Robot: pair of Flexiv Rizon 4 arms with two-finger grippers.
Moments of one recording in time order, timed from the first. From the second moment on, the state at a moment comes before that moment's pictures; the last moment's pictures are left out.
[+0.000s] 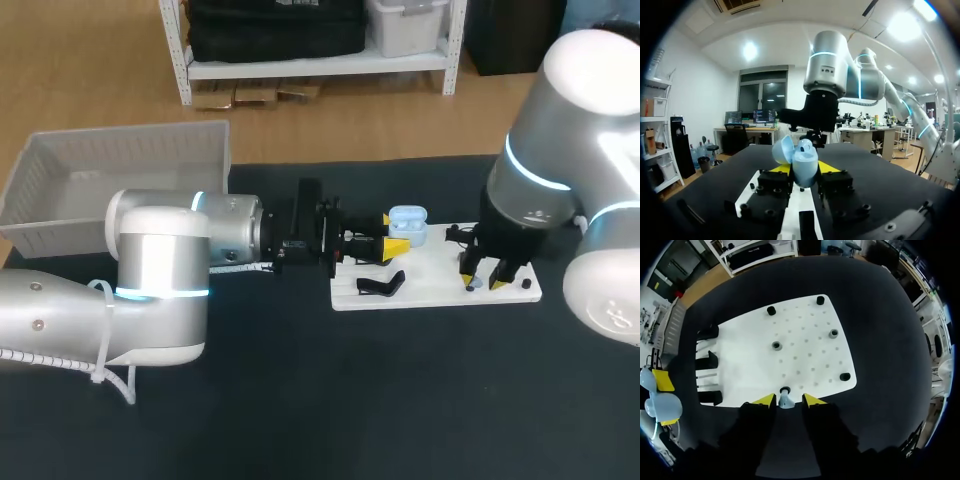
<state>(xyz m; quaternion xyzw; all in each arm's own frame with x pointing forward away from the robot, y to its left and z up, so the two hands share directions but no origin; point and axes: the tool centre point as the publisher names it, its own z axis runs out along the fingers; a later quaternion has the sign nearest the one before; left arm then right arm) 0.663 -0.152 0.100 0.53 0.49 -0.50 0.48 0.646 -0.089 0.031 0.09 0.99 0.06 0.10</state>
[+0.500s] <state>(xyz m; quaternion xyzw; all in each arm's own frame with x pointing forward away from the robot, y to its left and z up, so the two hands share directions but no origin) 0.663 -0.152 0.100 0.53 0.49 -0.50 0.48 0.646 -0.086 0.028 0.10 0.99 0.06 0.10</state>
